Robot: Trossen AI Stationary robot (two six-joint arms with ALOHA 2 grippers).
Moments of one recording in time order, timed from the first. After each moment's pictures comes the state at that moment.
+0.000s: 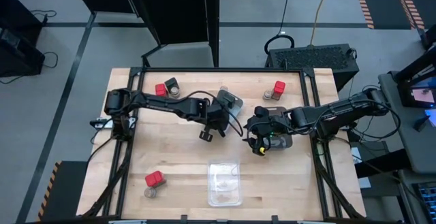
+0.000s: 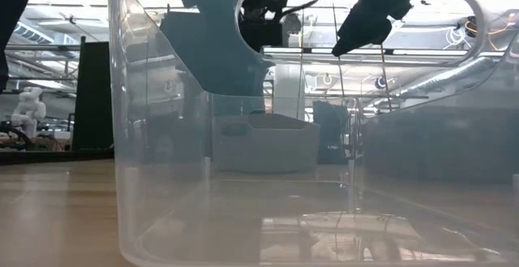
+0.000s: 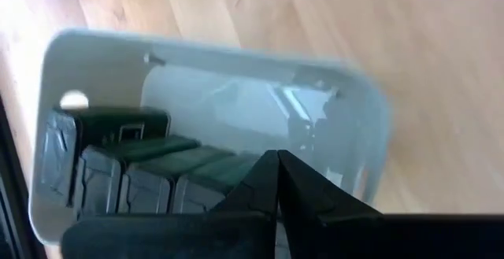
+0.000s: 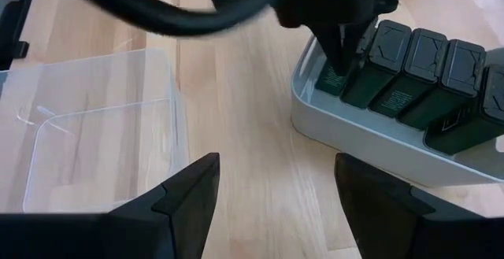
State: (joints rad) left arm 0.03 1.87 1.42 -0.64 -0.14 0.50; right arm 0.20 1.31 0.97 -0.45 0.19 0.30
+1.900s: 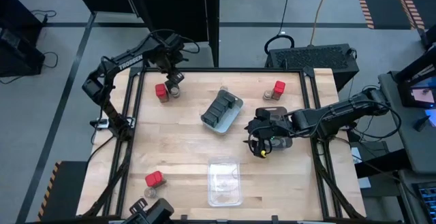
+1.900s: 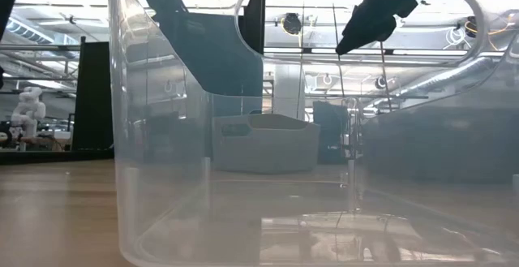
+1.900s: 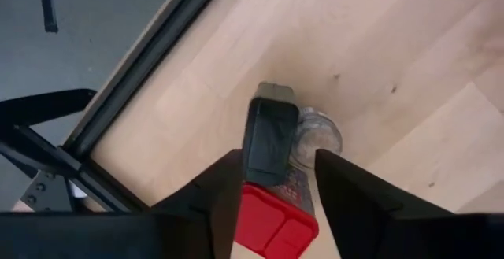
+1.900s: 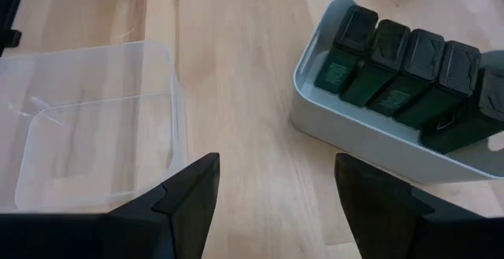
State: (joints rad) left arm 0.83 1.69 1.46 -1.19 -0.06 0.09; right arm 0.24 1.31 0.97 -0.47 0.24 0.30
